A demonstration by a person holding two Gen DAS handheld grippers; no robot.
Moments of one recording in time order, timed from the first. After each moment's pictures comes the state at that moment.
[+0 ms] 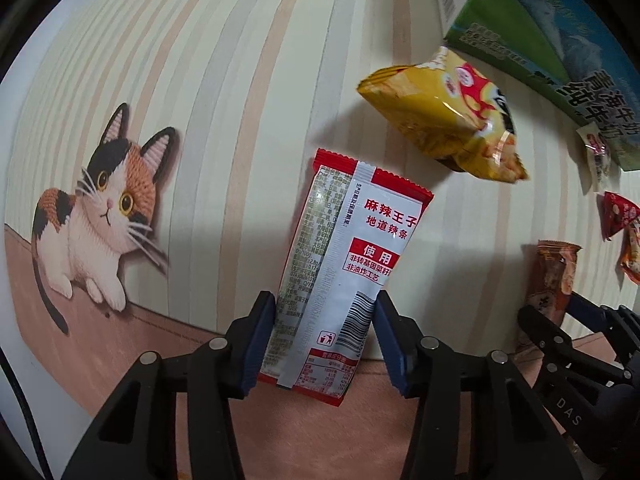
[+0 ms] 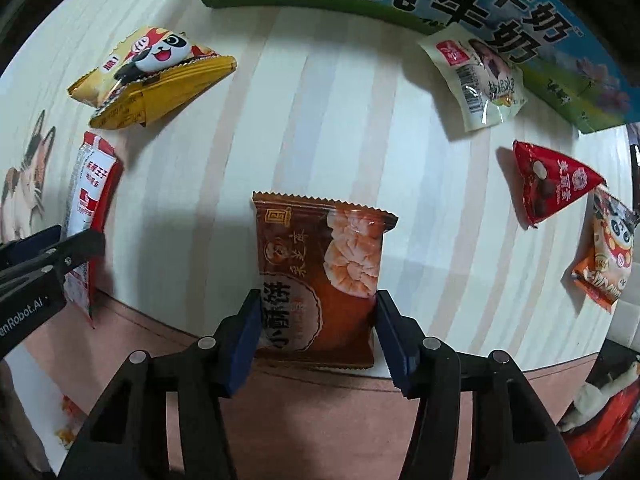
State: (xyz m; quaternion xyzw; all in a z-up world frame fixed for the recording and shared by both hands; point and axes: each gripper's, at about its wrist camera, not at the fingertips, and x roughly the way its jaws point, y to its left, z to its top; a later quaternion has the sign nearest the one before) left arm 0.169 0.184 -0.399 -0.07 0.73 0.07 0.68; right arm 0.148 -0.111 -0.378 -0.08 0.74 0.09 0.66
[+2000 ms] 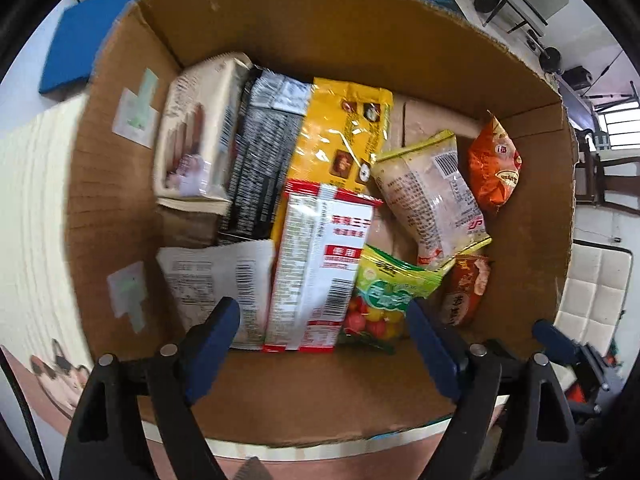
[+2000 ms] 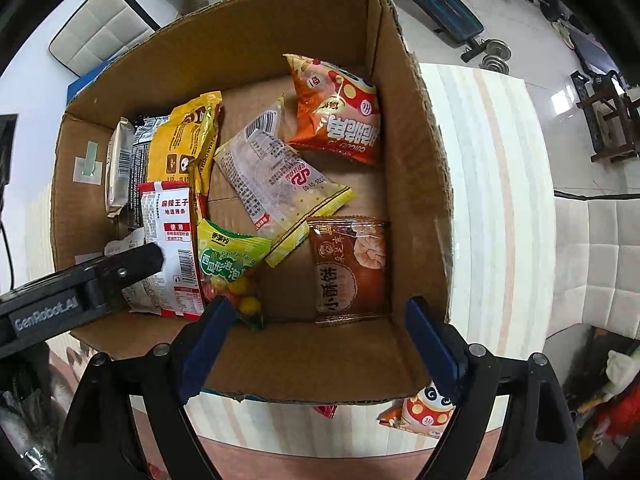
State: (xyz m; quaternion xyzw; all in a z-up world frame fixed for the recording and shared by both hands) left arm 0.424 0.053 -0.323 -0.08 0.73 -0.02 0.68; right arm 0.396 -0.295 -0.279 0.06 0.72 0.02 0.69
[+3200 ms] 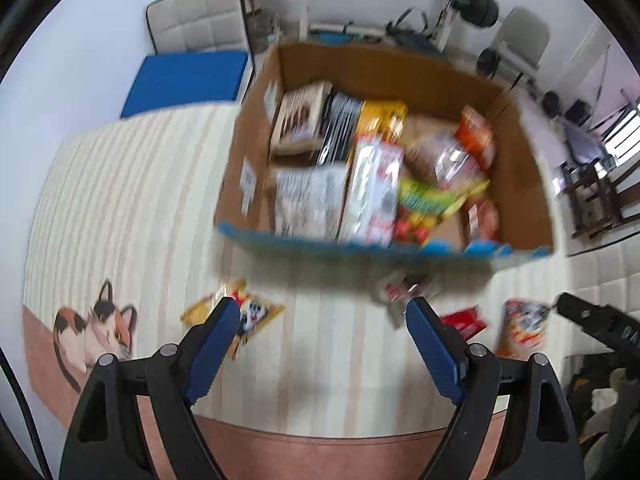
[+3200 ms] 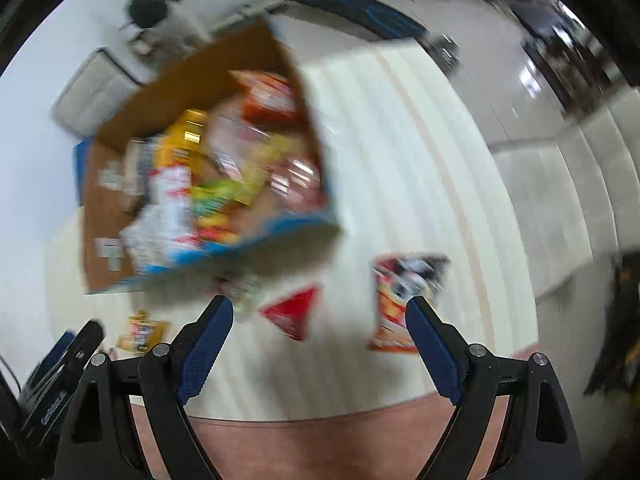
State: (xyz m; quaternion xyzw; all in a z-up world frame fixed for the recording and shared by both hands) left arm 0.267 0.064 -0.268 -0.04 0.61 0.05 0.79; right arm 0.254 -0.358 -0.237 0.15 0.66 -0.05 0.73
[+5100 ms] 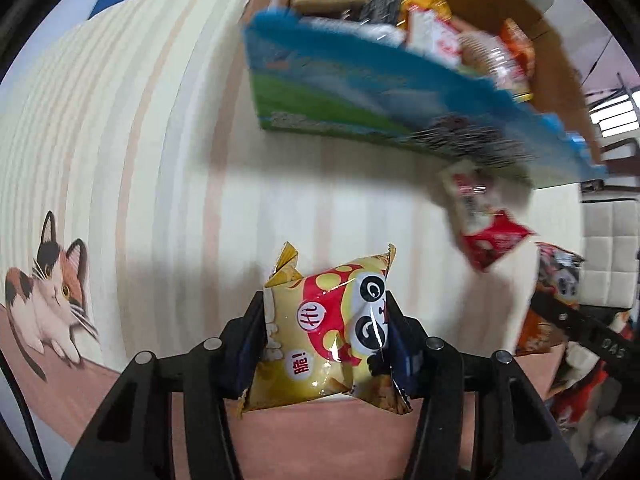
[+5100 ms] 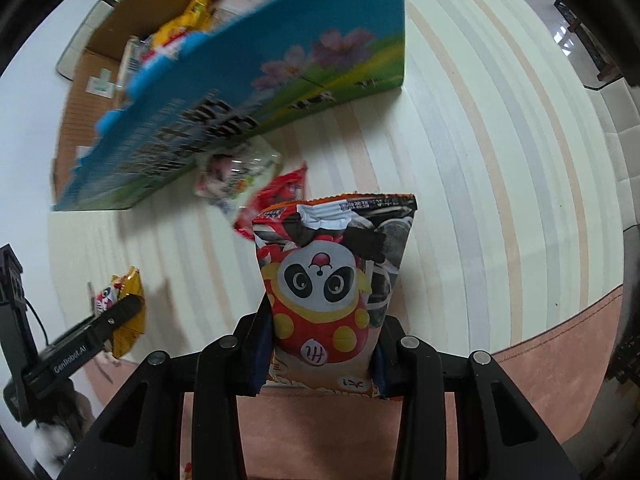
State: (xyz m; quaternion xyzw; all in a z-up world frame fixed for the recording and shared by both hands) left arm 0.229 0.122 -0.350 -0.10 0.69 -0.03 0.72; right arm 0.200 -0.294 -0.315 0.18 0.71 0.03 0.69
